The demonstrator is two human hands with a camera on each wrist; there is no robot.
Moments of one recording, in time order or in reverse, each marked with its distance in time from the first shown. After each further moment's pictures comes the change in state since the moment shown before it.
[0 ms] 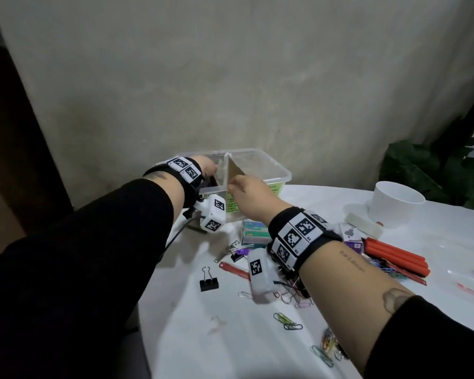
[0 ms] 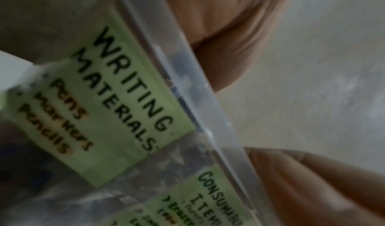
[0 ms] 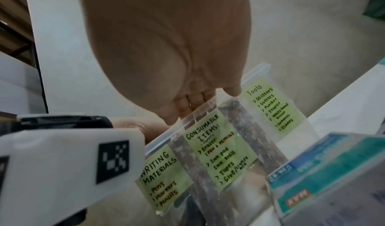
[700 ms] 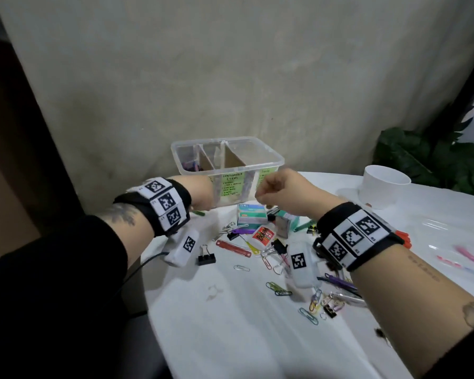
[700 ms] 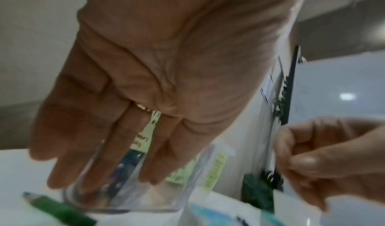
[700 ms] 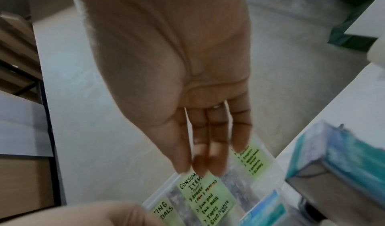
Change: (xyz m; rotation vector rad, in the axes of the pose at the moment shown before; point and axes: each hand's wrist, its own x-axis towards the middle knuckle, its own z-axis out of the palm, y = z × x) left_hand -0.118 -0.018 0.018 0.958 -0.254 0.118; right_hand -0.079 0.029 -0.058 0.204 -0.094 0.112
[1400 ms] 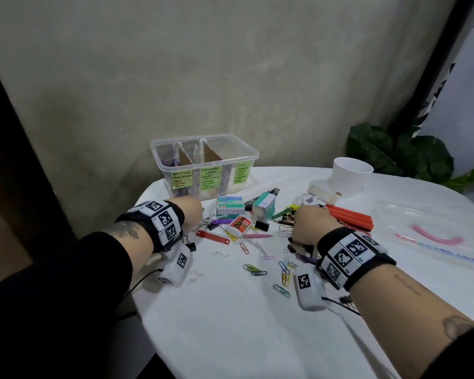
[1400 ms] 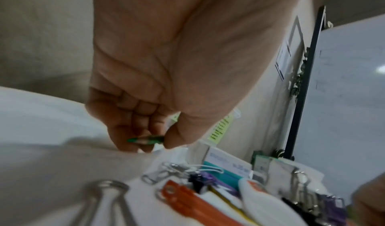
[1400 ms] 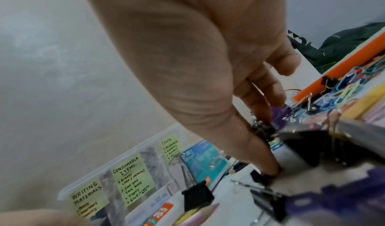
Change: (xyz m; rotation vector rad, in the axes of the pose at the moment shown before) left_hand -0.003 0.024 0.054 0.654 -0.067 0.136; right_hand -0.068 0.076 -0.004 -0.747 -0.030 0.455
